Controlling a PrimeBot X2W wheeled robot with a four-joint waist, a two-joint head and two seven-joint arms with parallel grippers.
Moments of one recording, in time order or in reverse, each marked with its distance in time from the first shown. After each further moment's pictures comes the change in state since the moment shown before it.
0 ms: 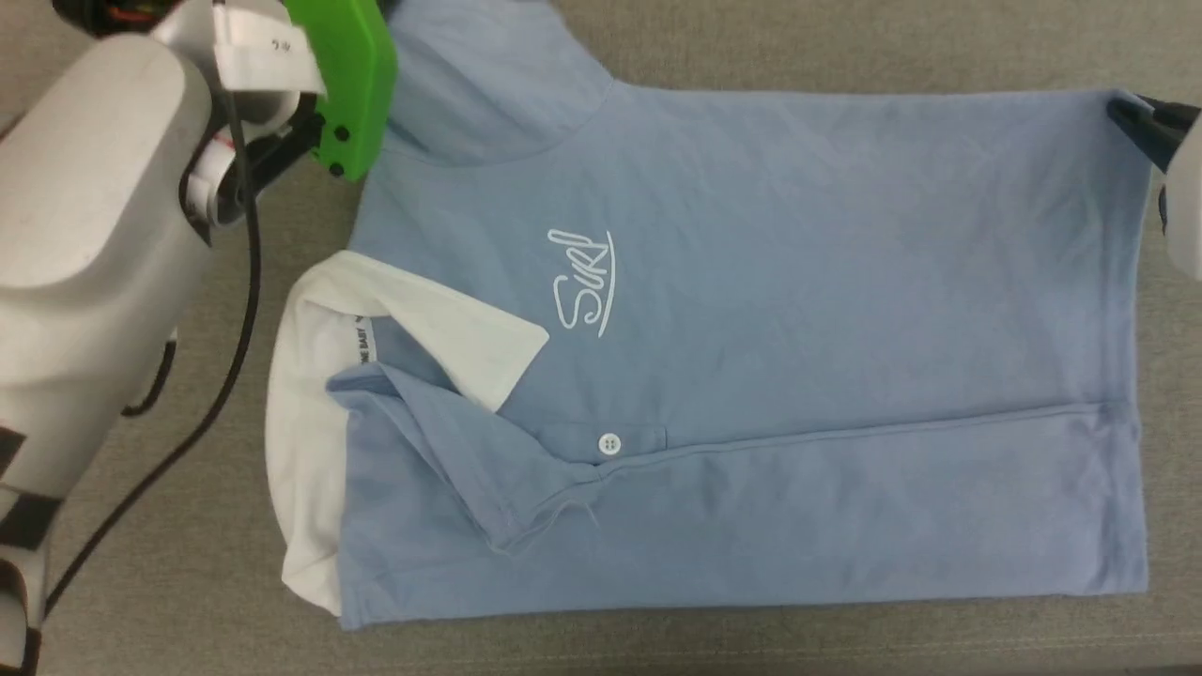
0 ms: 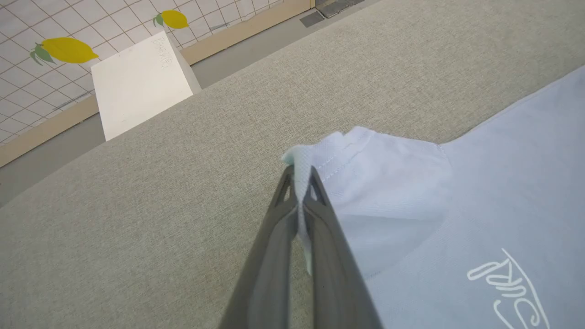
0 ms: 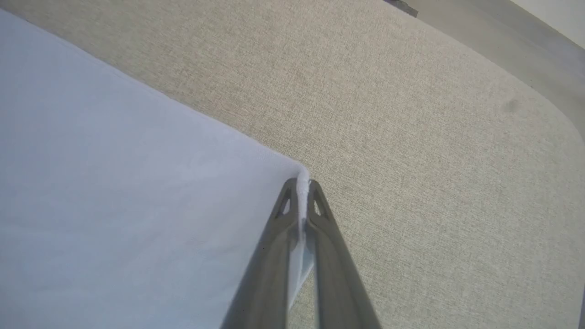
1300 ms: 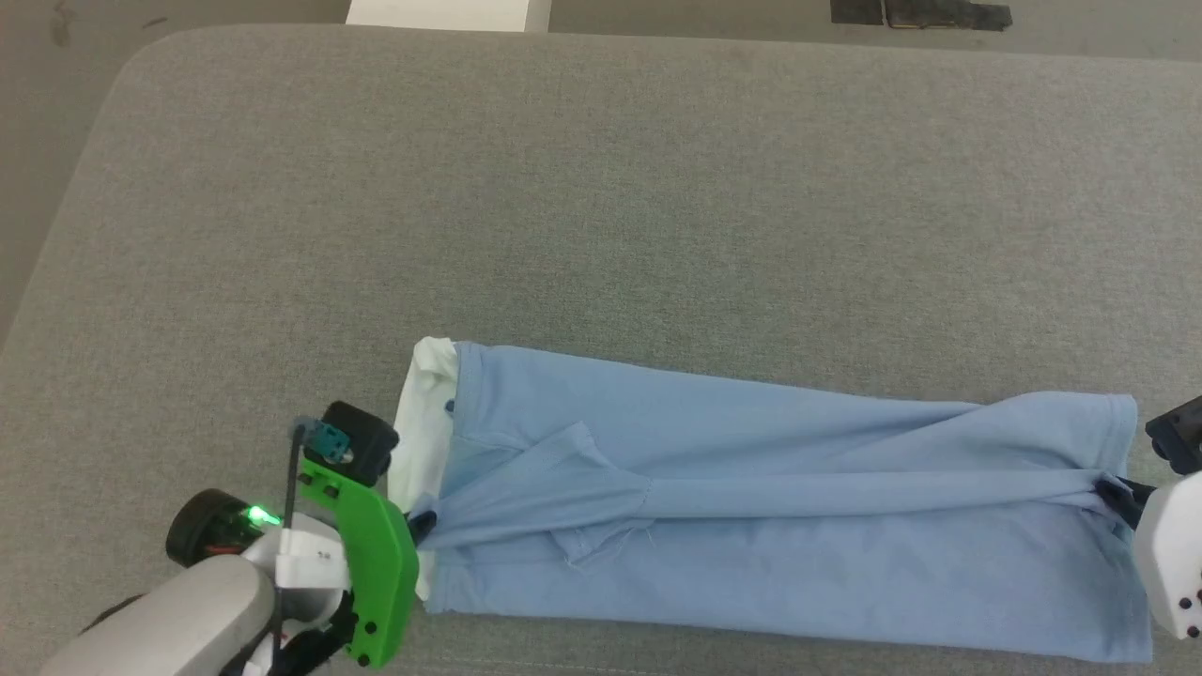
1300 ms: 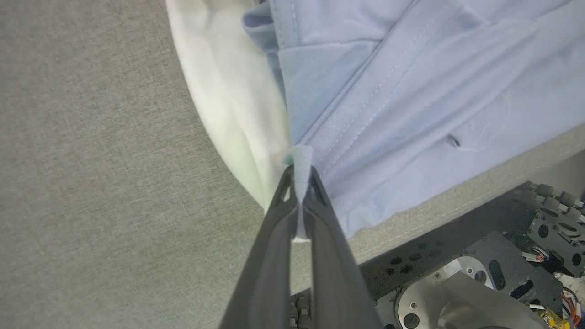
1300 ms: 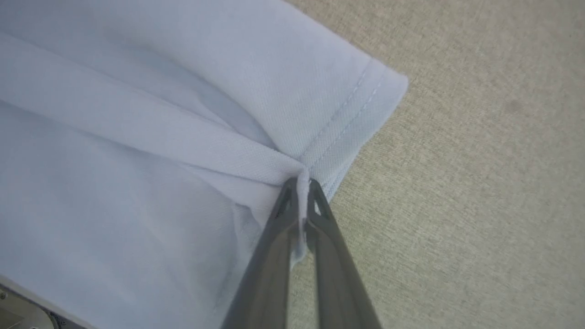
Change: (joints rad) left arm 0.755 0.263 -0.099 -0.498 -0.173 0.266 -0.018; right arm 0.651 -0.053 -0.095 -0.056 -0.116 0.000 -0.133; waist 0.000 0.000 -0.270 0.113
